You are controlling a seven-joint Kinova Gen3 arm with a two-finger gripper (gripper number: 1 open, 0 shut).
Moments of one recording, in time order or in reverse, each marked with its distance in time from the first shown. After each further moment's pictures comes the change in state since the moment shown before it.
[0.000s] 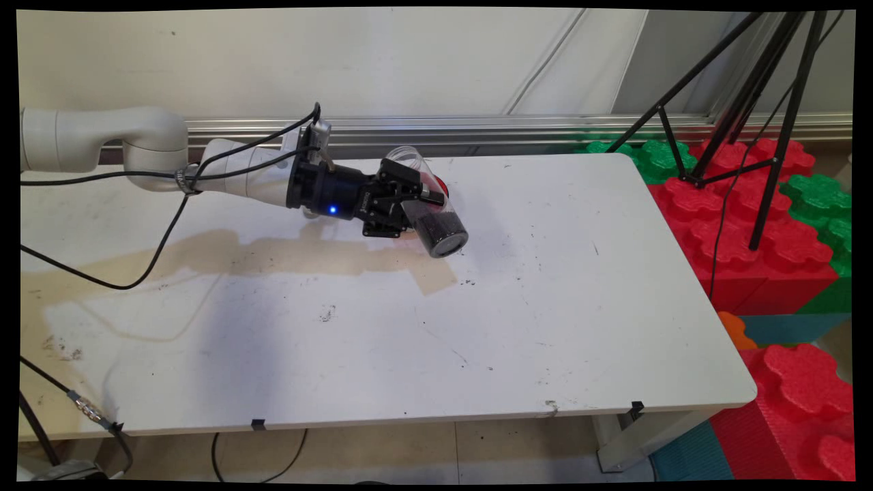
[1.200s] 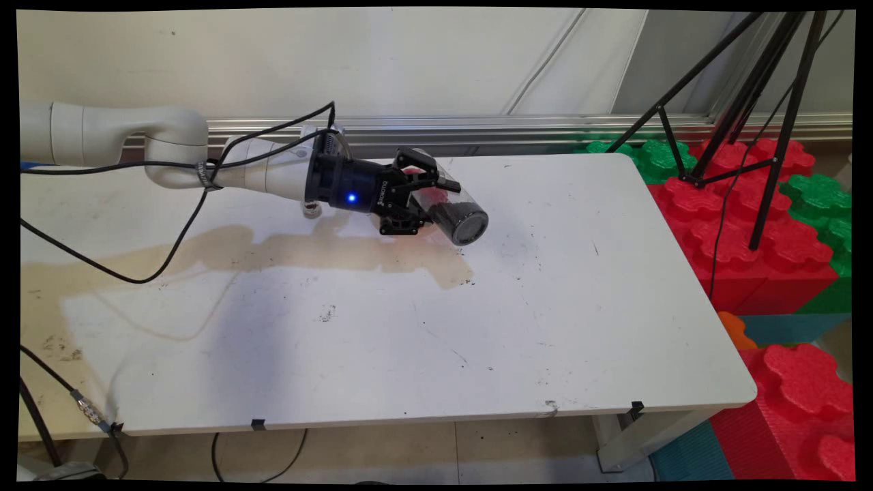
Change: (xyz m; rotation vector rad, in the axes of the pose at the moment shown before) arm 0.009 0.007 0.022 -0.036 0.001 -0.239
